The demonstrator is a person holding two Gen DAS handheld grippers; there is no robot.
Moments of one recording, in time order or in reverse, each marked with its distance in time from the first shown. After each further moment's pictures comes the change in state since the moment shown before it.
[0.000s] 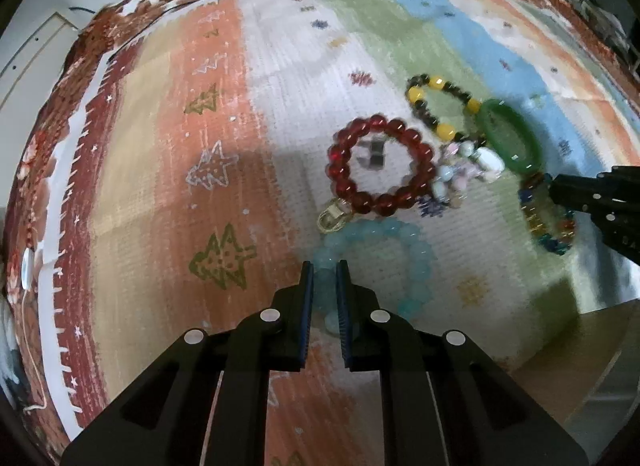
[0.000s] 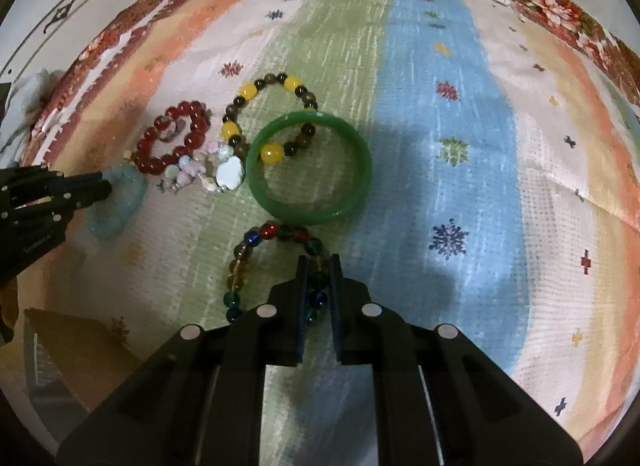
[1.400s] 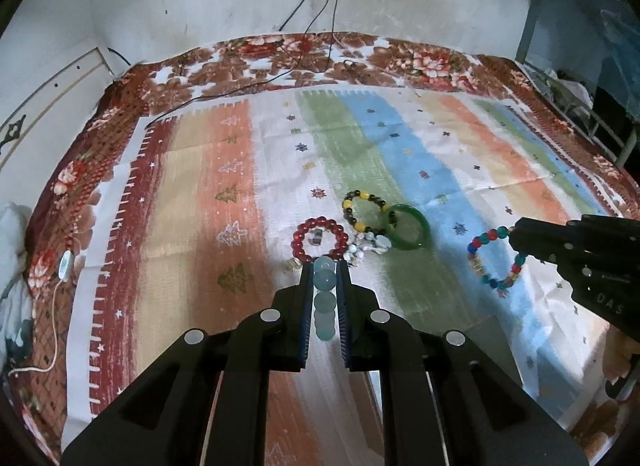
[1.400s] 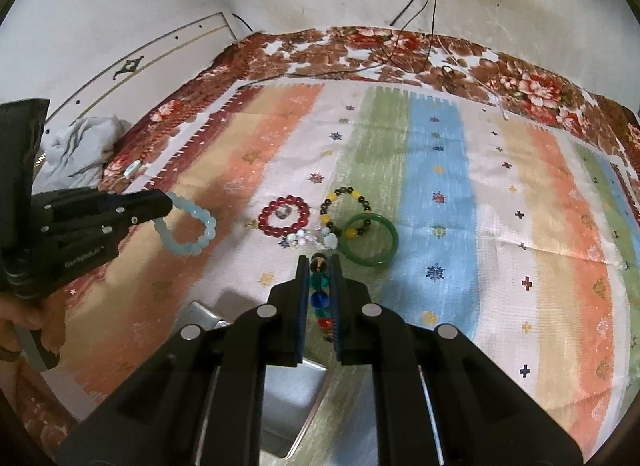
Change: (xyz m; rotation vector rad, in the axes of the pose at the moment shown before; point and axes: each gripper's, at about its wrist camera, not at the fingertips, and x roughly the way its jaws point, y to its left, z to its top) left arm -0.146 -0.022 -0.033 -0.078 -0.329 -0.062; right arm -0.156 0.054 -0.036 -0.050 -0.312 0.069
